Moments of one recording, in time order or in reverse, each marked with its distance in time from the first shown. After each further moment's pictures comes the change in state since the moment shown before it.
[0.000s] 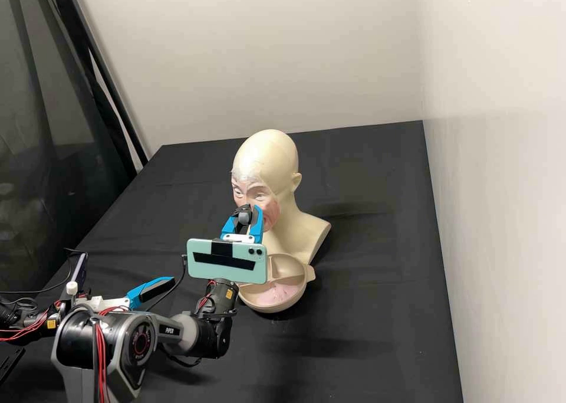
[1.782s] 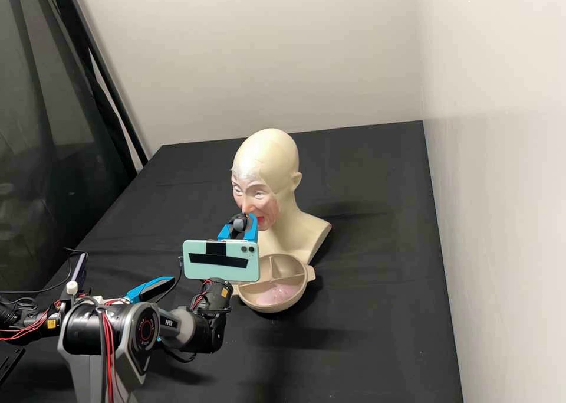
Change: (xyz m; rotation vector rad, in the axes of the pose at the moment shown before) left arm 0.000 0.000 0.000 0.000 0.000 0.000; right arm 0.012 -0.026 -0.001 -0.051 -0.041 -0.082
